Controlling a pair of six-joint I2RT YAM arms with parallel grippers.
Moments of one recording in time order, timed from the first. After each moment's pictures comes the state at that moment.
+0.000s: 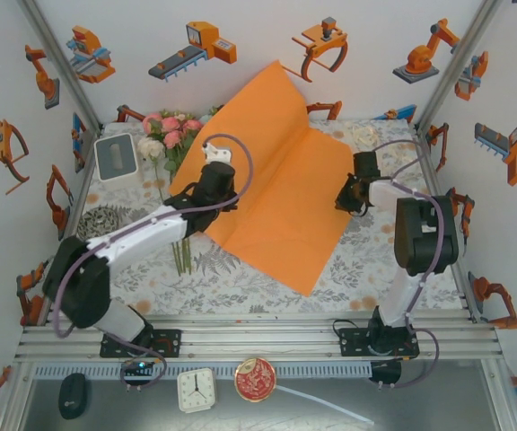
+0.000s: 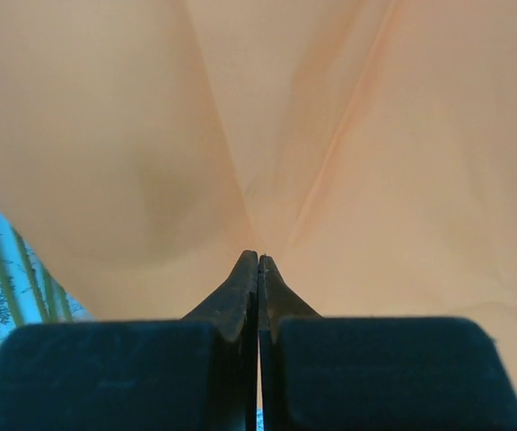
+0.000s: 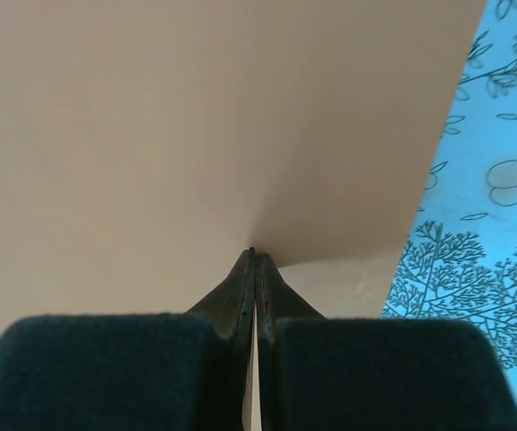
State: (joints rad) left arm -0.75 1.56 1.08 -0.17 -0.41 -0.39; right arm 0.09 1.85 1.10 -0.26 -0.07 0.59
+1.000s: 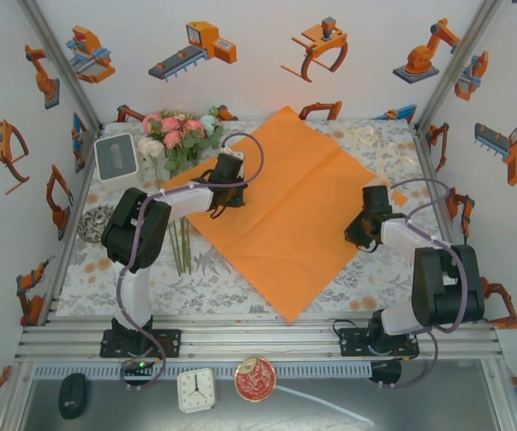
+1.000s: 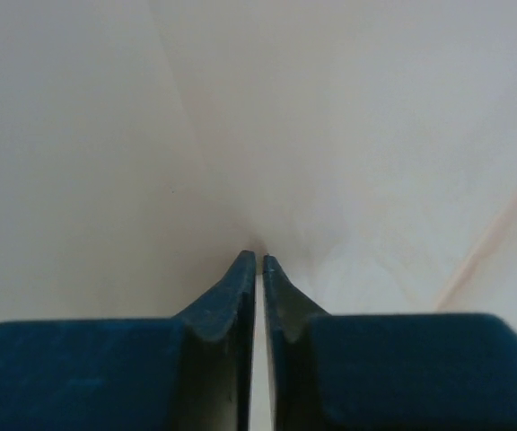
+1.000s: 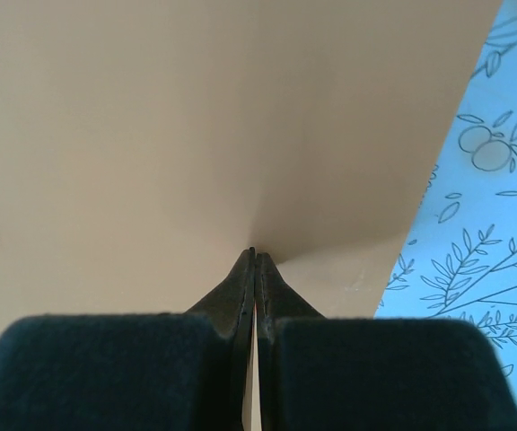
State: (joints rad) left arm -0.60 2.01 1.29 -0.10 -0.11 -0.32; right arm 0.09 1.46 0.71 -0.30 0.00 0.78
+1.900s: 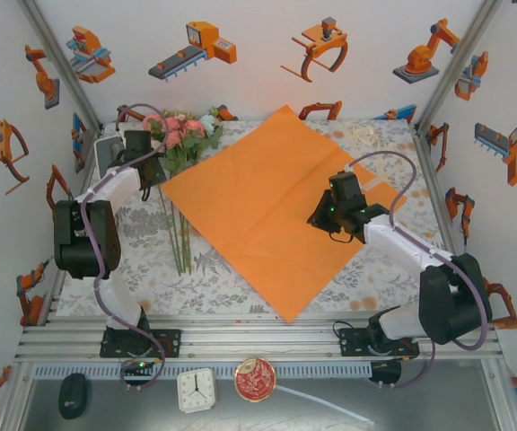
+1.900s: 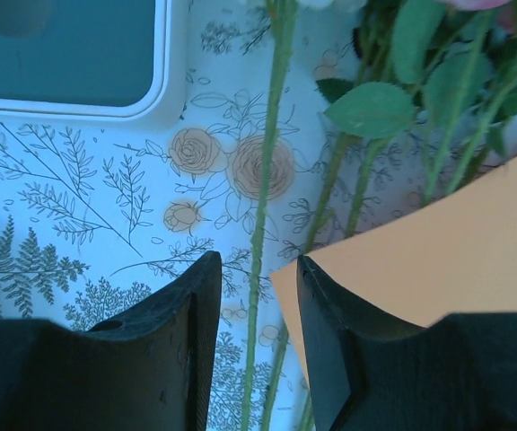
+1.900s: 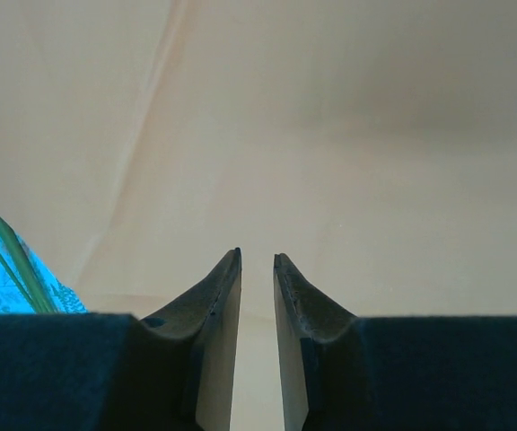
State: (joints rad) left arm -0.09 1.84 1.29 -0.28 -0.21 -0.37; right arm 0.40 1.38 0.83 -0.31 -0.07 0.74
